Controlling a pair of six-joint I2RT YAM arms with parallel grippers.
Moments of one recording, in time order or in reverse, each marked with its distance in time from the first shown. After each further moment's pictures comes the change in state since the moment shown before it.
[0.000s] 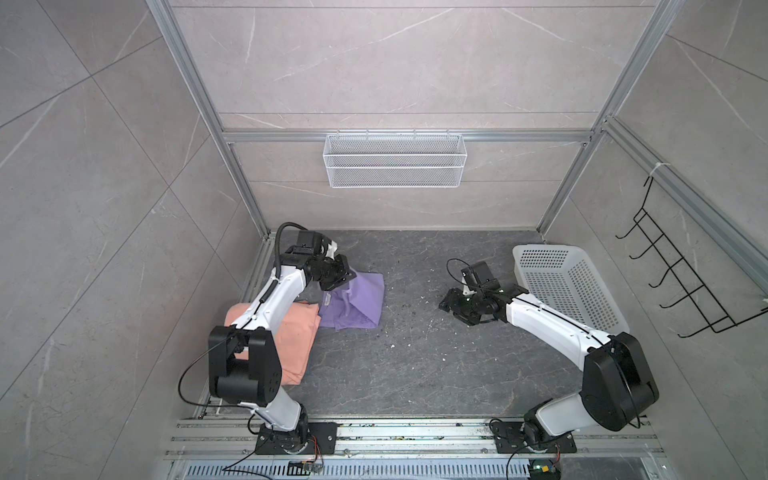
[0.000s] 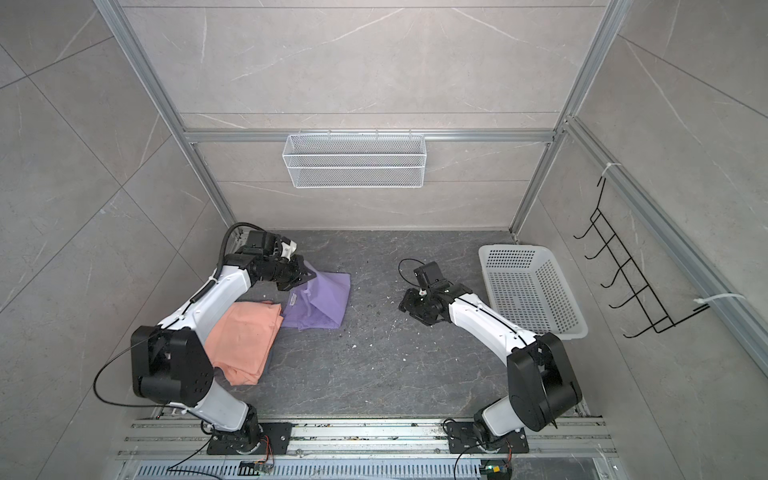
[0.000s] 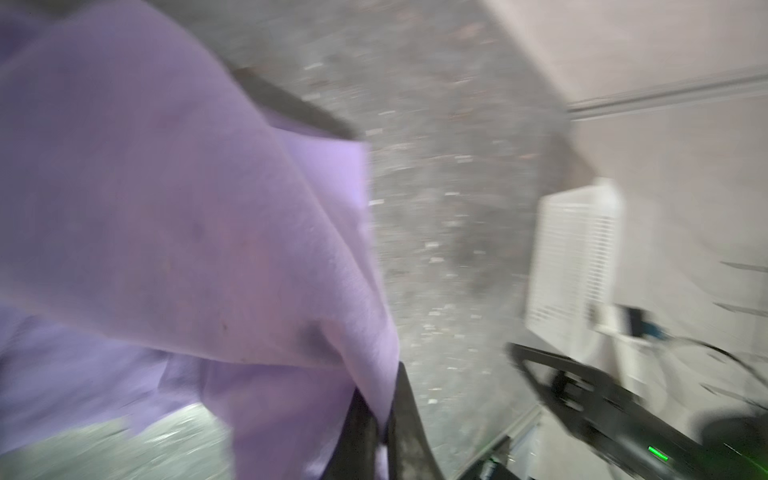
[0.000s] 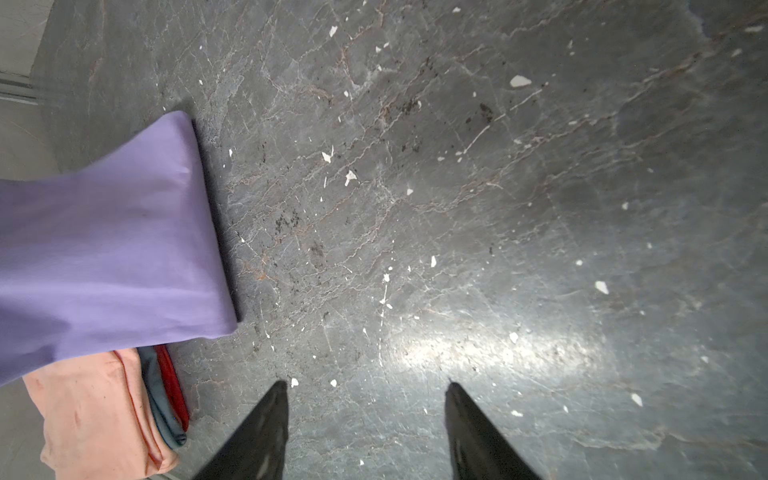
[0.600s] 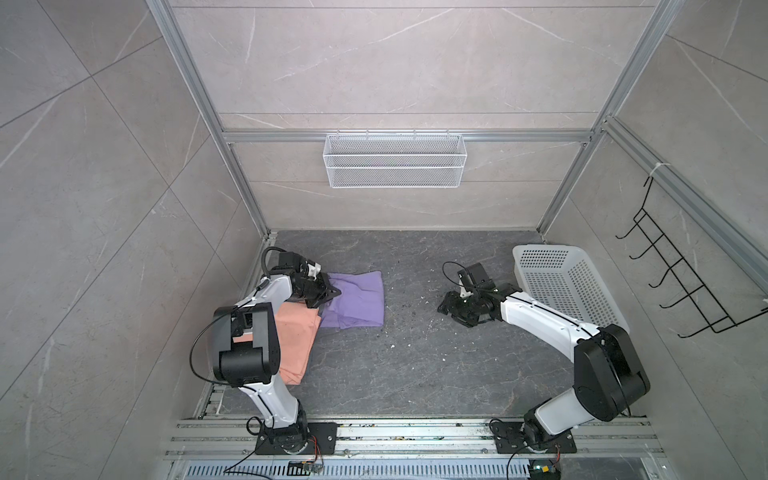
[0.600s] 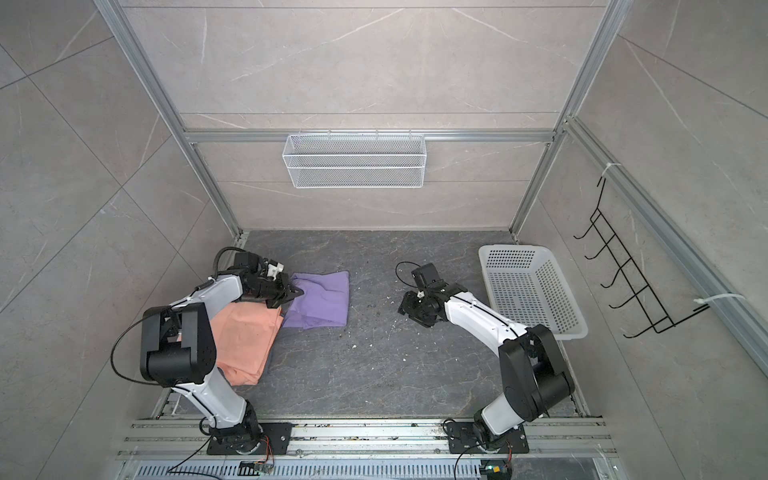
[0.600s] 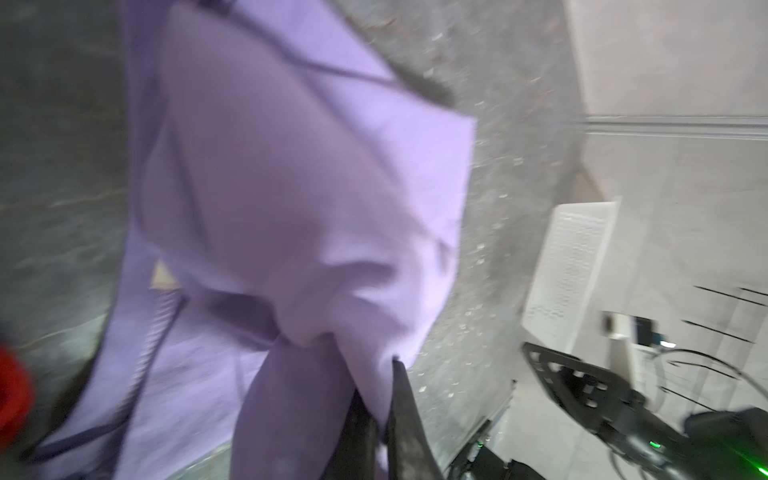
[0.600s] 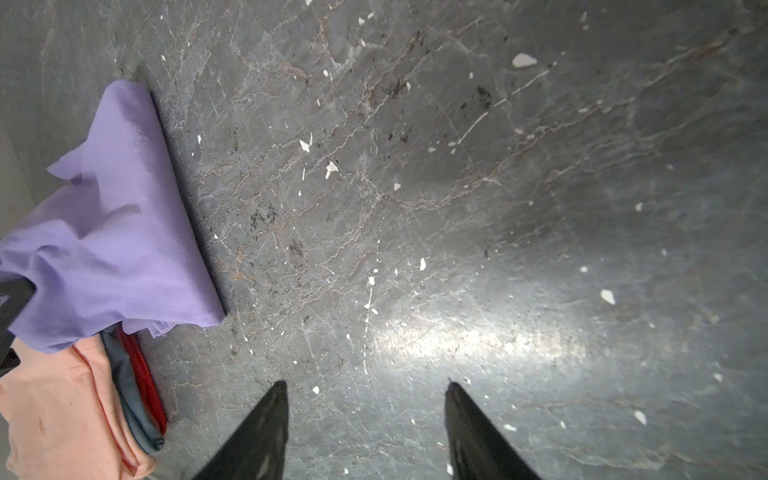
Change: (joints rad) left arm 0.224 0.194 -0.171 0.010 0.086 0.197; right arm 0.000 0.056 0.000 0.006 -0.008 -0.030
